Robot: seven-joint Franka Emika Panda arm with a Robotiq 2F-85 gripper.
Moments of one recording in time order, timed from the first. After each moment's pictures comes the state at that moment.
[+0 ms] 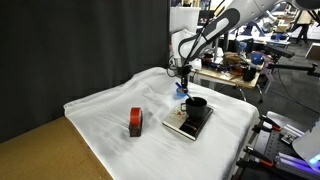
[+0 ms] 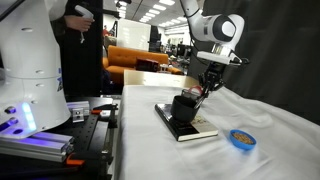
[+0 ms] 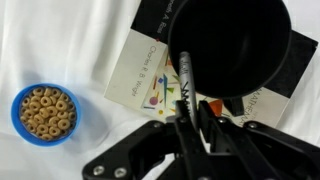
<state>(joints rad) 0.05 0.53 0.08 -1.78 -0.11 2.13 -0.36</state>
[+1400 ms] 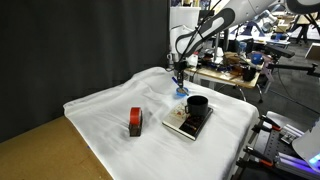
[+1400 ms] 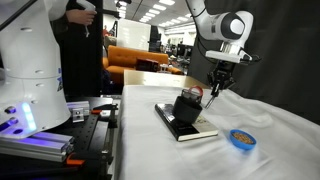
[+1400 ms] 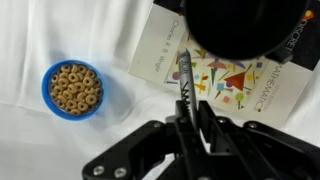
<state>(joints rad) 0.04 0.58 0.07 -1.66 -0.11 2.13 -0.36</state>
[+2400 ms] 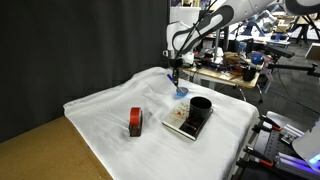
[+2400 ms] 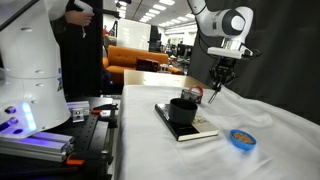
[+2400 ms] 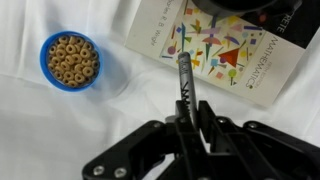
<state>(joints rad) 0.04 0.59 0.10 -1.60 -0.11 2.13 -0.36</state>
